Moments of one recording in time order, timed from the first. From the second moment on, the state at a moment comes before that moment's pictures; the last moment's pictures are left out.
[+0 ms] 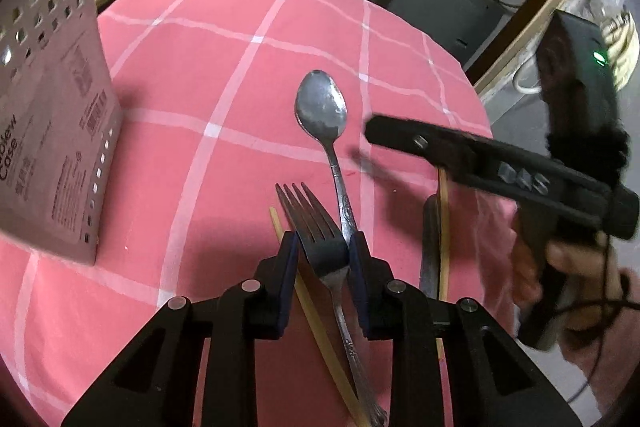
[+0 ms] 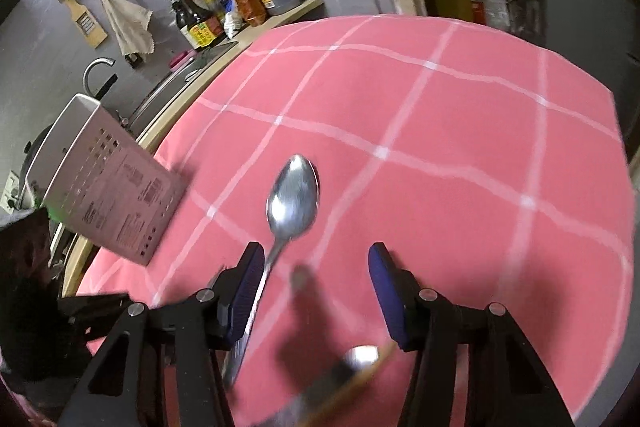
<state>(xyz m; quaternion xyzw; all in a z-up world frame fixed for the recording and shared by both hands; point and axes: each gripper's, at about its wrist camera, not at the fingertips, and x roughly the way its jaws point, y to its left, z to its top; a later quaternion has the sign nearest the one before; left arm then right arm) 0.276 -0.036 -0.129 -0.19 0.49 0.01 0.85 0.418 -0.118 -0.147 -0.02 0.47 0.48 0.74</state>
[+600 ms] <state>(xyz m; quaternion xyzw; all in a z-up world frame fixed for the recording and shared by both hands) 0.286 -0.019 -0.122 -0.25 0.53 -0.01 0.81 0.441 -0.063 -0.155 -0.14 0.45 0.52 0.71</state>
